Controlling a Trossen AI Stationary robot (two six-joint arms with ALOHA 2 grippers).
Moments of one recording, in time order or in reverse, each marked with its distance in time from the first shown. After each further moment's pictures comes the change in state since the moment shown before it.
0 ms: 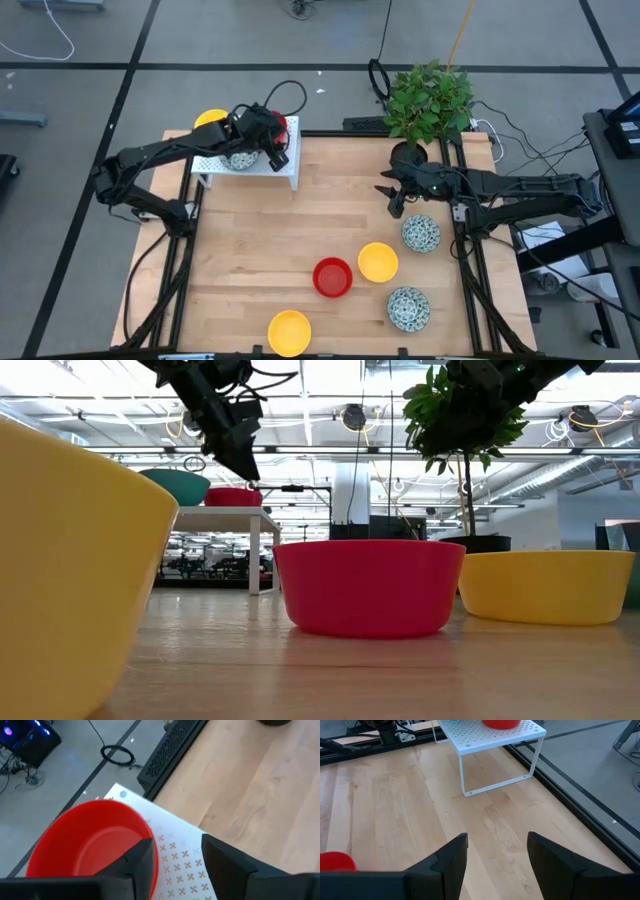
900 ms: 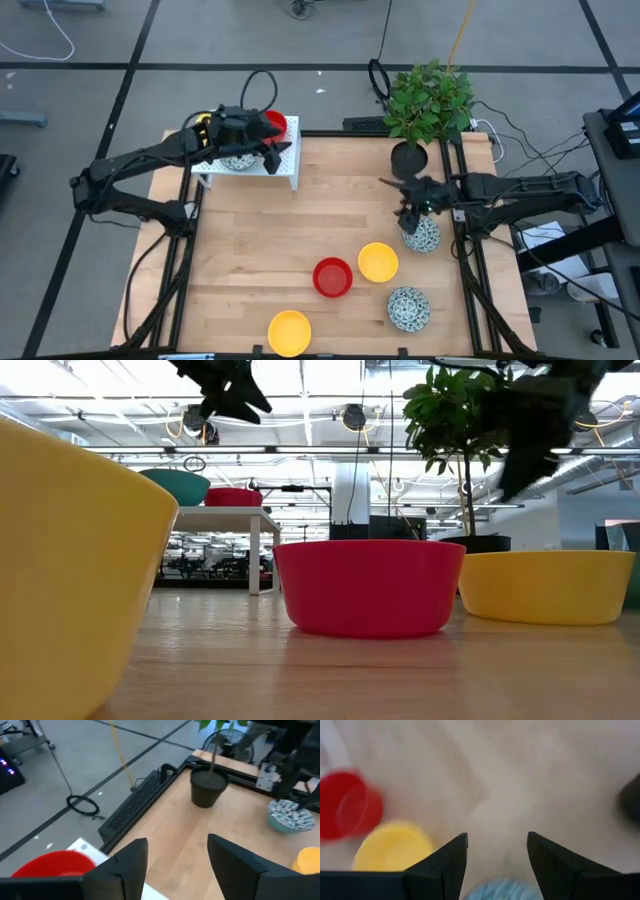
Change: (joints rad) left arm -0.110 -0.191 0.000 0.127 0.098 -0.186; right arm 0.081 0.000 0.000 -0.463 -0.186 0.388
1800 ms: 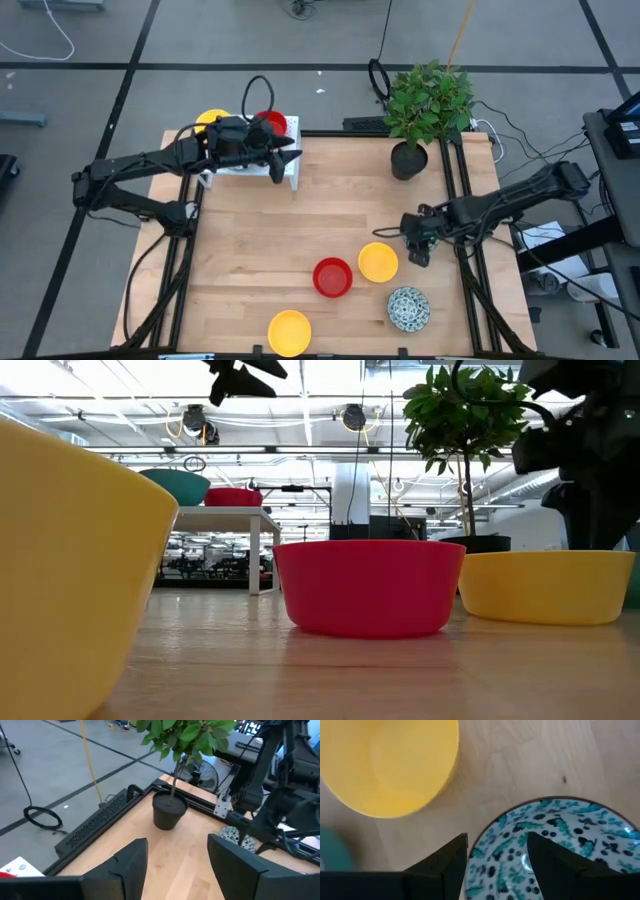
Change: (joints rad) left arm -0.132 0.001 0.000 0.130 -0.005 -0.159; right arm 0.274 0.127 -0.159 0.028 -0.076 0.007
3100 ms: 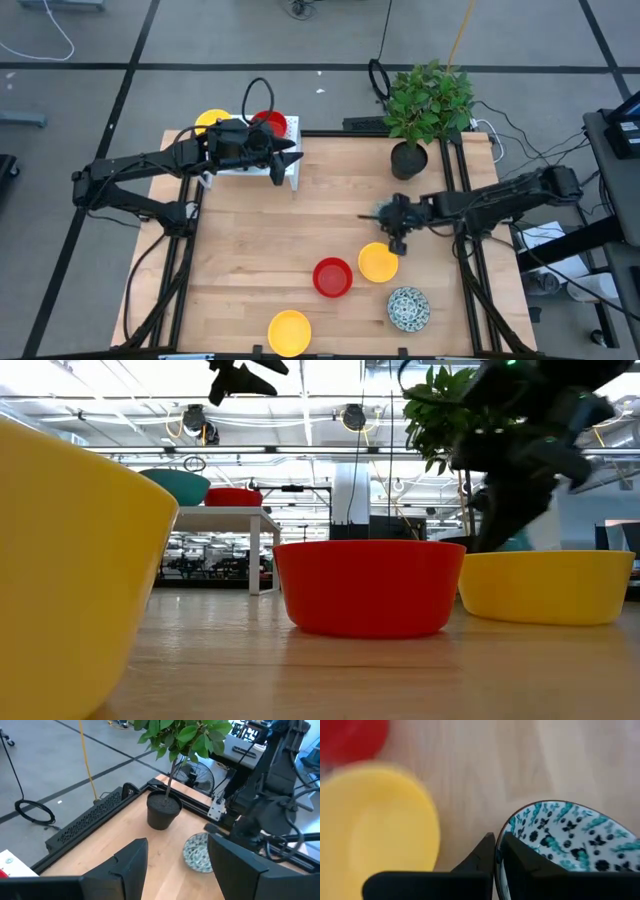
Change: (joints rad) left arm -0.020 0.000 0.000 0.004 -0.011 -0.065; right arm -0.200 0.161 -0.006 0.410 0.024 -0.355
